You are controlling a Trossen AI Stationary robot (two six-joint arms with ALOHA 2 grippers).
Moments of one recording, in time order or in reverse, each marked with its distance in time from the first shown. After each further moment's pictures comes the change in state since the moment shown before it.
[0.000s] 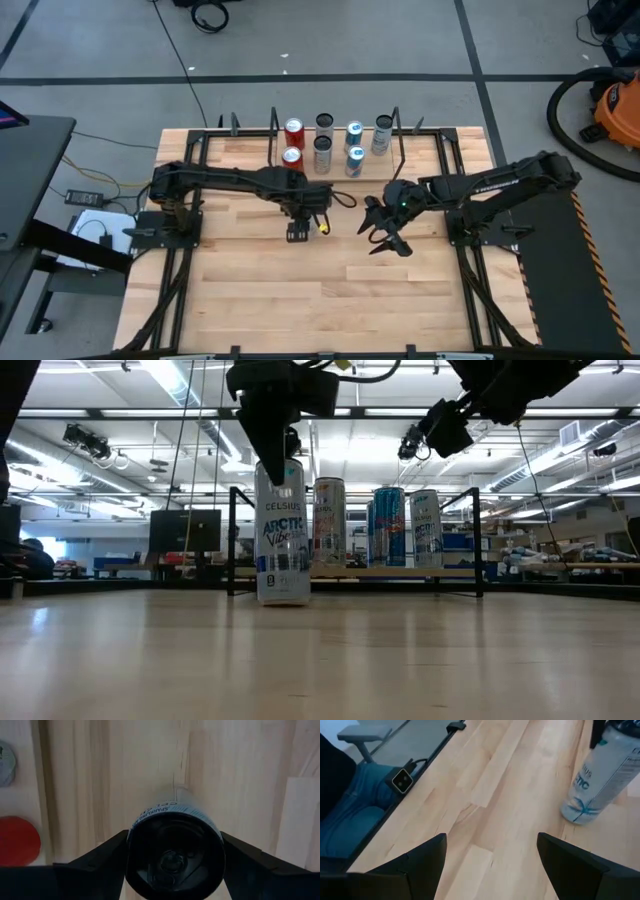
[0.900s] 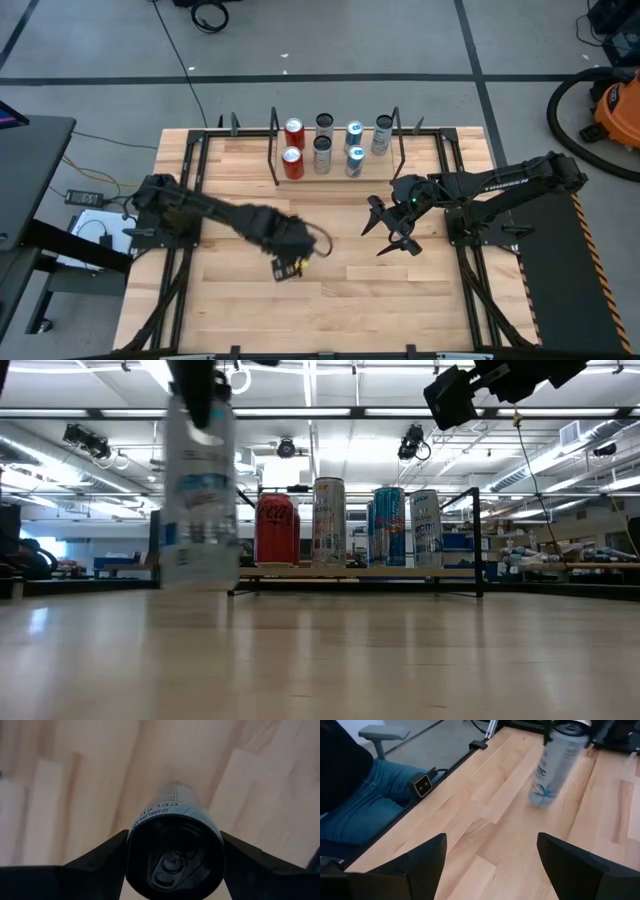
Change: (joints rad) left arm -0.296 -0.079 -0.008 -0.160 -0.055 -0.618; right arm 0.000 -0.080 0.000 -0.005 -0.079 -0.143
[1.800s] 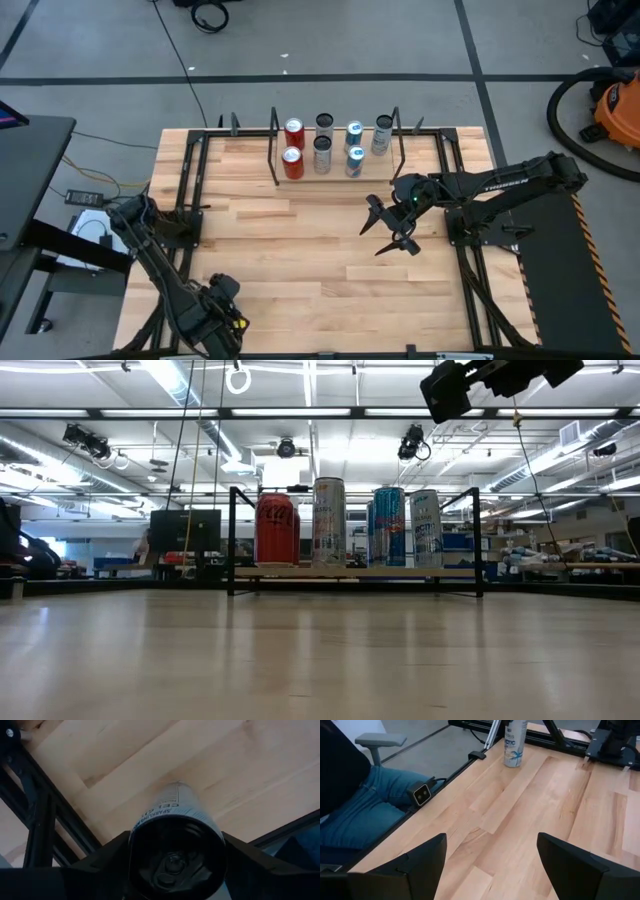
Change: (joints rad) left arm -0.614 -0.002 -0.067 -0.126 0.067 -1.274; right arm 0.000 0.000 0.000 0.051 -0.005 -0.001
